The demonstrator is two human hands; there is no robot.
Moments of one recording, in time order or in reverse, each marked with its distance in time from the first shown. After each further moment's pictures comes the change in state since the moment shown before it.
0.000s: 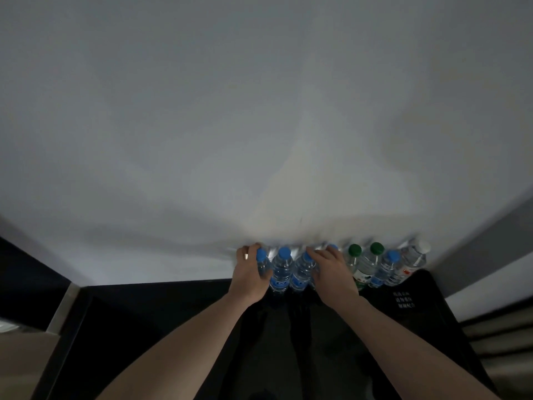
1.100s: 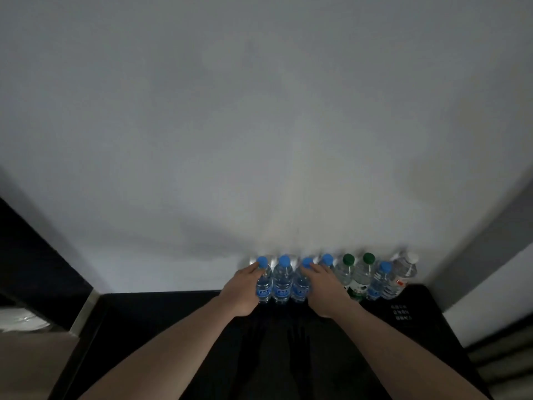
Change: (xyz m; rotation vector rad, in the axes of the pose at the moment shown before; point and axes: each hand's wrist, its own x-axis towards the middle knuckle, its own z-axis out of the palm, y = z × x) left_hand -0.049 0.027 -0.049 0.472 -0.287 0.098; right_hand -0.031 -0.018 -0.023 -0.031 -0.212 -0.034
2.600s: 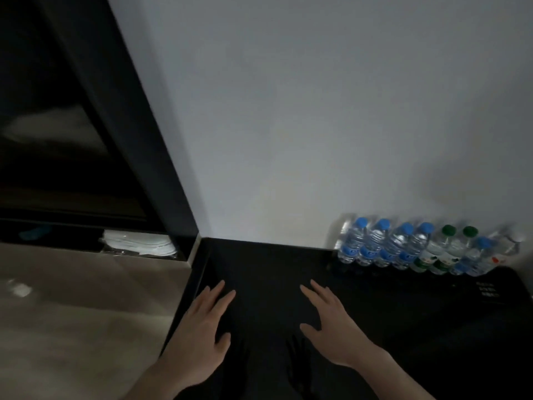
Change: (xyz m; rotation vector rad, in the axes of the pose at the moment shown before) left_hand -0.362 -0.215 -0.053 0.006 0.187 -0.154; right_hand -0.151 -0.287 0.082 0.346 -0.232 -0.109
